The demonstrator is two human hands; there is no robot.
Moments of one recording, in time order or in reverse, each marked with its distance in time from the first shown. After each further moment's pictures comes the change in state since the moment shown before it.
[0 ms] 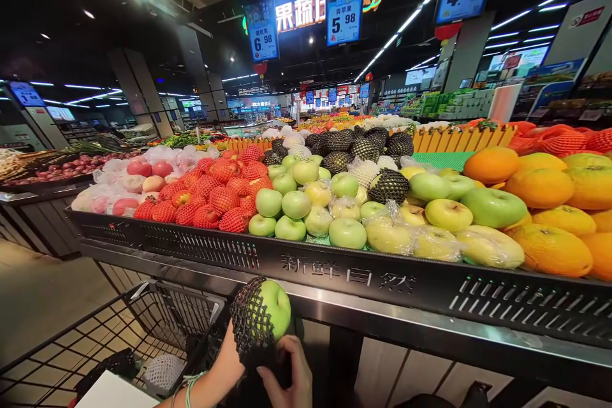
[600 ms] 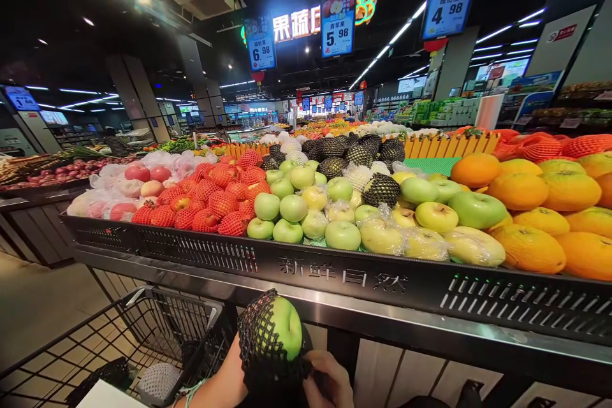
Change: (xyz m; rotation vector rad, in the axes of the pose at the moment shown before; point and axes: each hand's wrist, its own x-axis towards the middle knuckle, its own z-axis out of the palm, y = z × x) left_hand -0.014 0.002 0.003 -0.016 -0.535 -0.042; right_hand 0.008 -0.003 -0.041 0.128 0.382 -0.109
